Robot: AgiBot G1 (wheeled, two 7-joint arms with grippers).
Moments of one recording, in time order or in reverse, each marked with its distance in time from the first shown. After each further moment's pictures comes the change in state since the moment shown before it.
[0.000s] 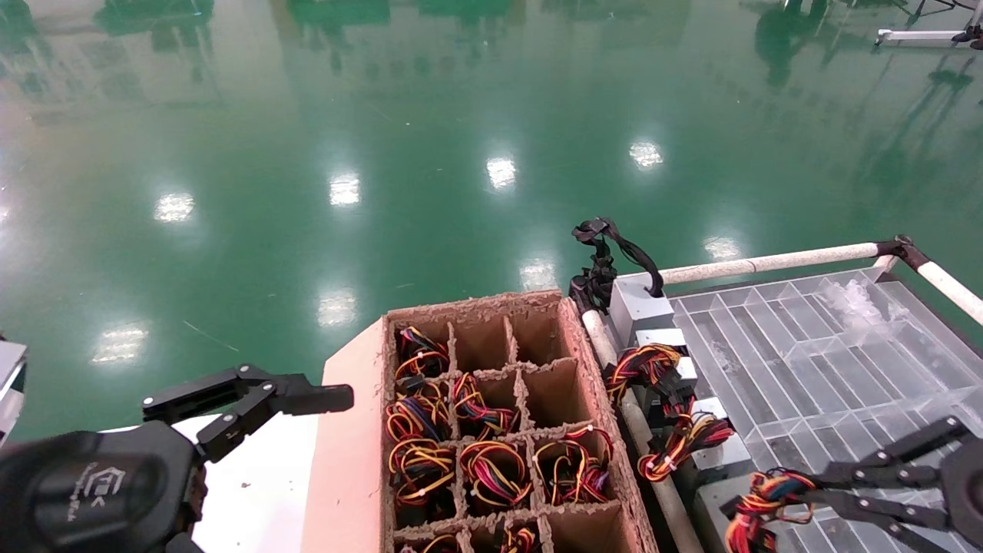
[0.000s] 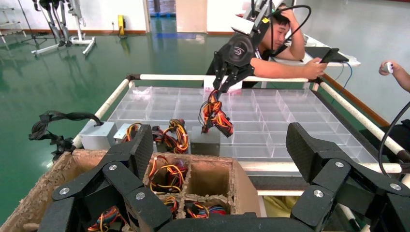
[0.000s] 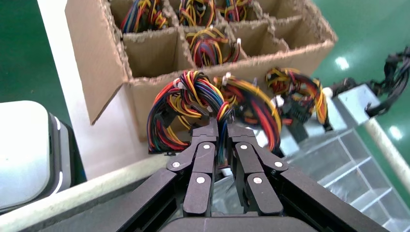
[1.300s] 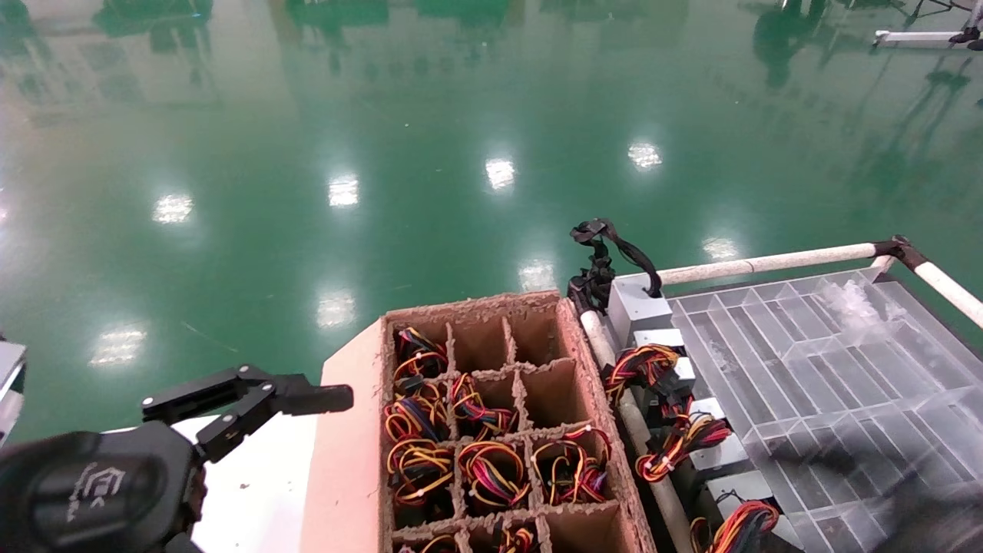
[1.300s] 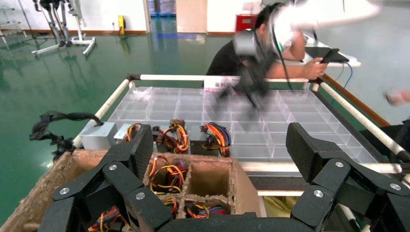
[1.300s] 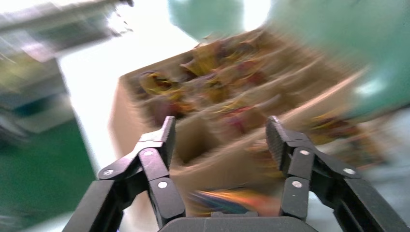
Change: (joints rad) left arm 0.000 0.000 0.000 0.001 0.000 0.000 0.000; right arm -0.175 -0.009 0.021 -0.063 0.298 -0.001 0.008
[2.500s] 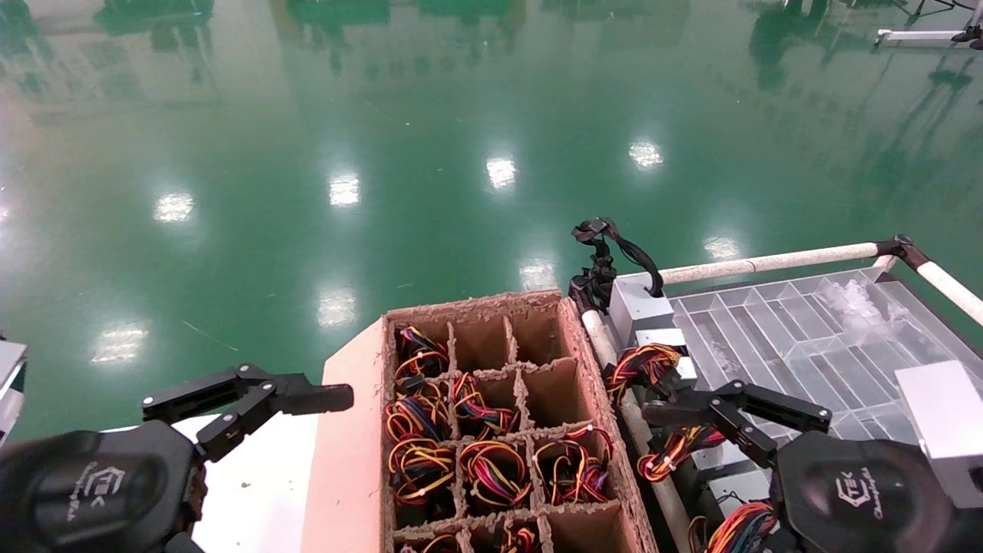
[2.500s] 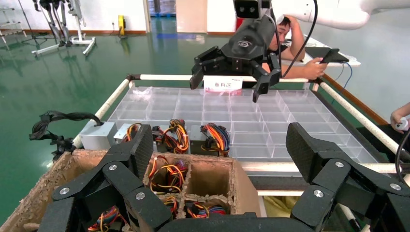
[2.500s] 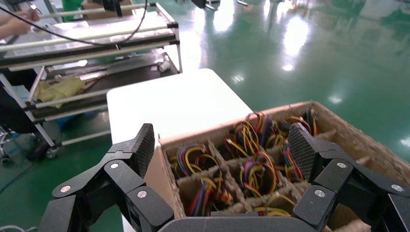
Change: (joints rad) left arm 0.000 0.000 0.001 0.000 0.000 0.000 0.000; right arm -0.194 -0.166 0.336 0.285 -0.041 0.047 0.268
